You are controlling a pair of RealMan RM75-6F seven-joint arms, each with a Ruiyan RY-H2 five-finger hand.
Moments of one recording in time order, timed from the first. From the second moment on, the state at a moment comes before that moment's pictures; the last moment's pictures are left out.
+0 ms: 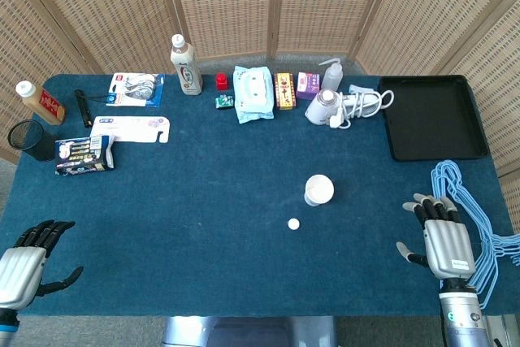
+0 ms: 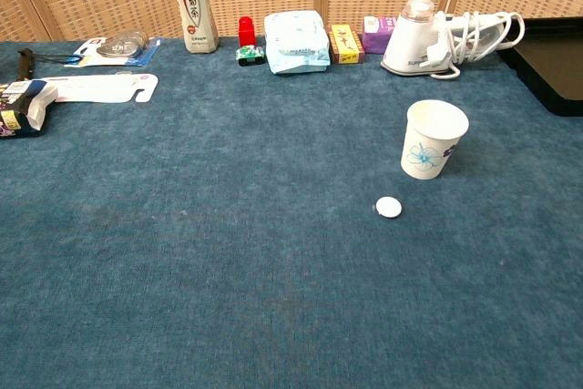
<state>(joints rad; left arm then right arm) -0.01 -1.06 0.08 -1.82 1.58 1.45 0.14 0.19 -1.17 0.03 -1.97 -1.29 1.50 -0.43</state>
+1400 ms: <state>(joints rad) -0.06 -1.07 0.07 -1.83 1.55 1.38 0.18 0.58 -1.38 0.25 -1.90 -0.99 1.05 -0.43</state>
